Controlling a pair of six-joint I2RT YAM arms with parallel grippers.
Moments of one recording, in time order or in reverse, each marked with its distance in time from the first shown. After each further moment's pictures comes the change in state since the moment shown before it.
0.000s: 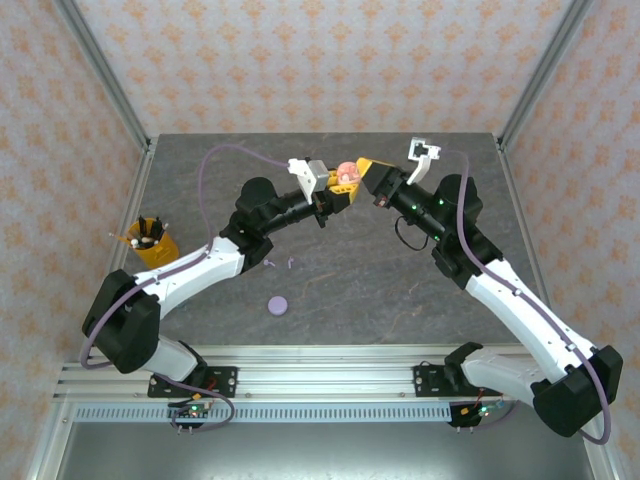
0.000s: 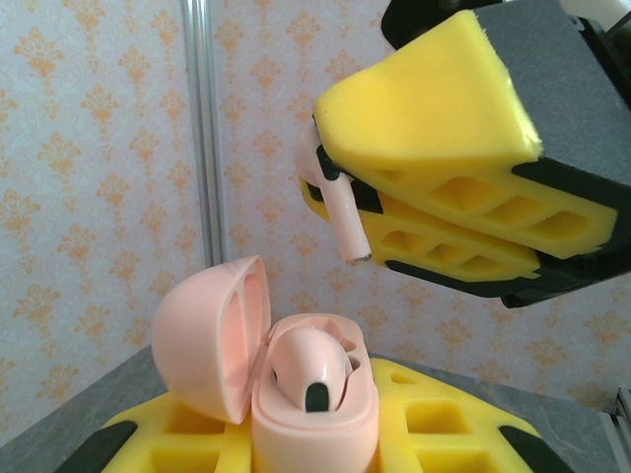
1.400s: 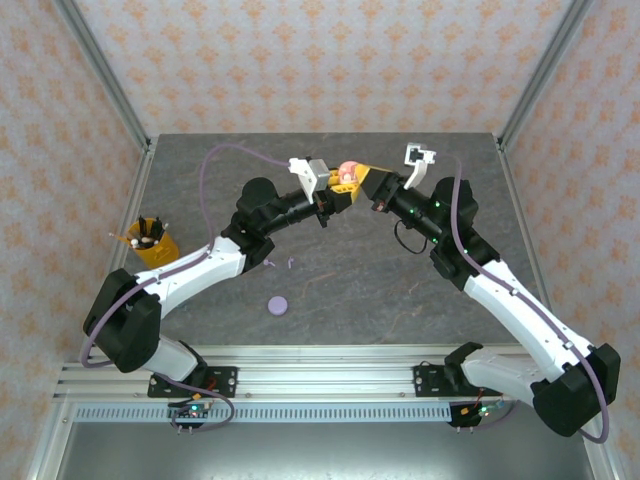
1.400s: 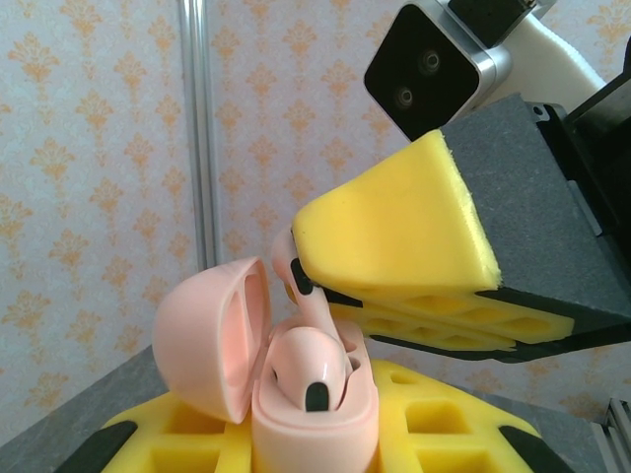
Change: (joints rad) left arm -0.011 0.003 0.006 0.013 -0.005 -0.021; right arm 0.000 0.000 -0.034 -0.010 -0.014 -0.030
